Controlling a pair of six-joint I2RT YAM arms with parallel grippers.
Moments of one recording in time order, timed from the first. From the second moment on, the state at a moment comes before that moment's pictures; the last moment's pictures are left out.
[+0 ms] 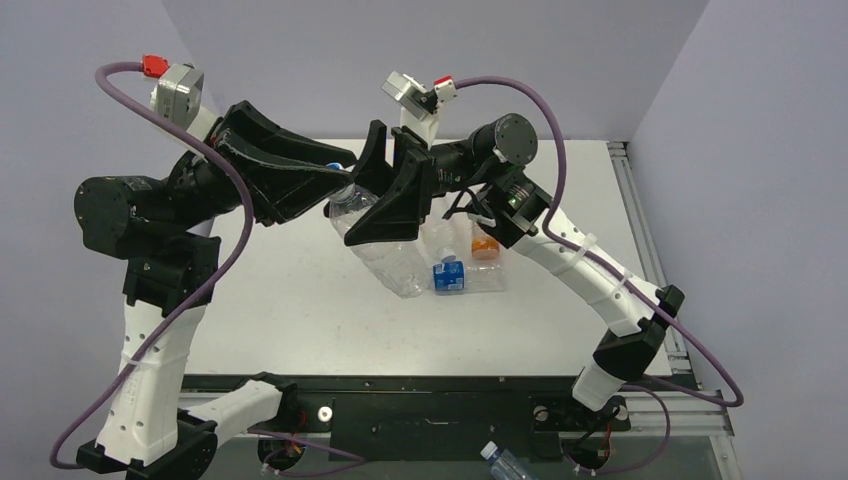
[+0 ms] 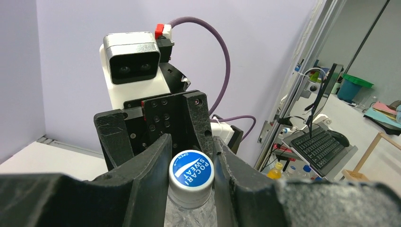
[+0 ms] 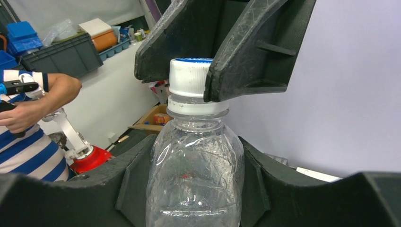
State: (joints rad) left arm -0.35 1.07 1.69 0.14 0.93 -0.96; right arm 0.91 1.65 1.93 0.37 -1.09 0.82
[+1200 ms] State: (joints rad) left arm -0.32 1.07 1.66 -0.22 0.67 -0.69; right arm 1.38 1.59 2.00 -0.36 0.68 -0.21
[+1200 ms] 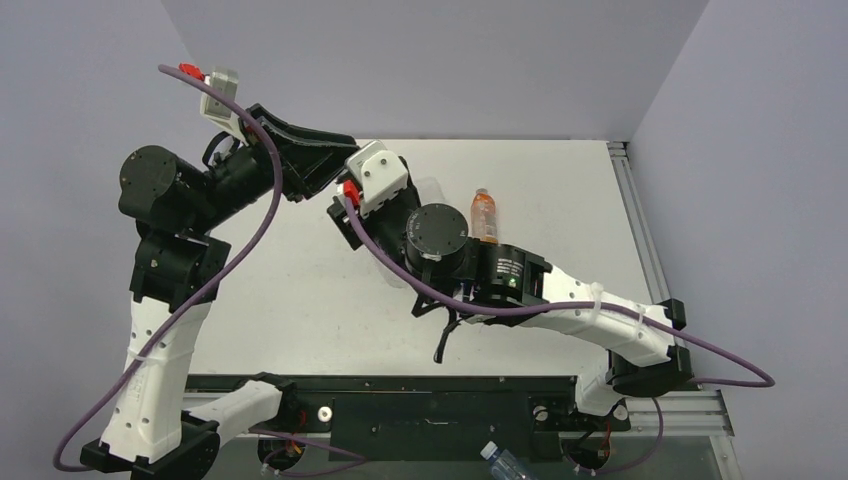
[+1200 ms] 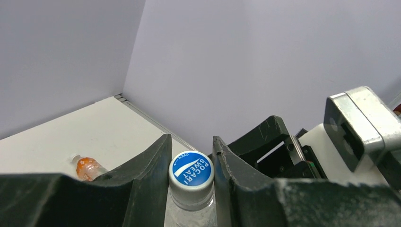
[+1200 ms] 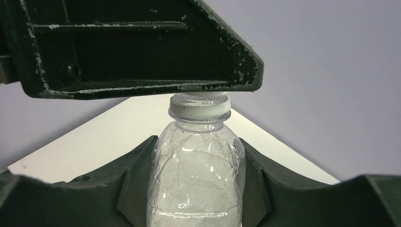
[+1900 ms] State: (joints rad) left arm -0.31 1.04 1.61 0.08 0.86 -0.95; right arm 0.96 1.46 1.84 0.00 -0.62 0.48
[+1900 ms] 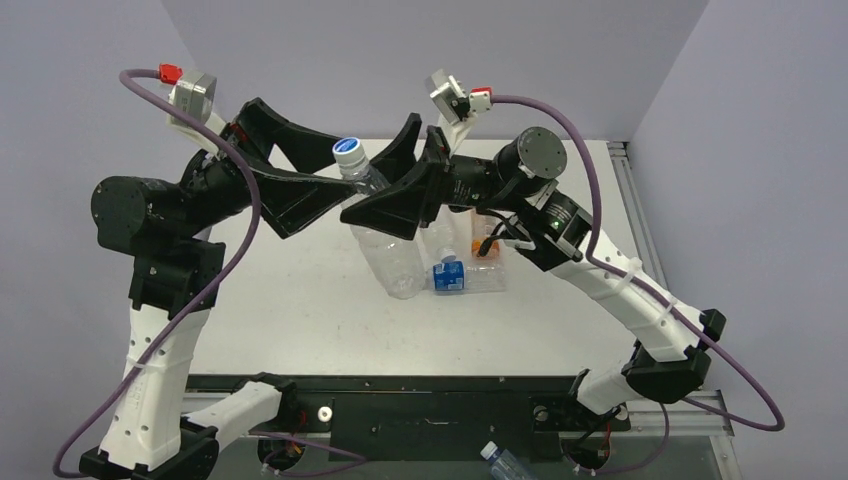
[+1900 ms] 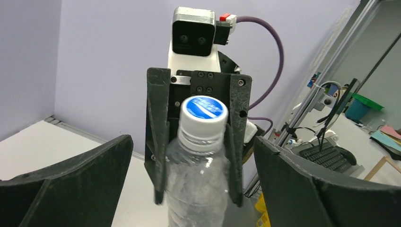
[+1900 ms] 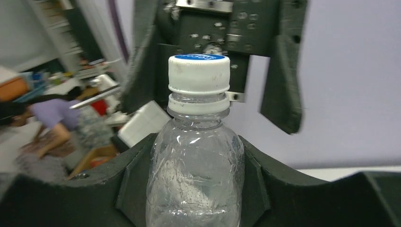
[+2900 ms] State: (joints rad) left arm -0.31 1.07 1.62 0.21 0.95 -1.09; right arm 0.91 1.60 1.92 0.20 -0.95 0.72
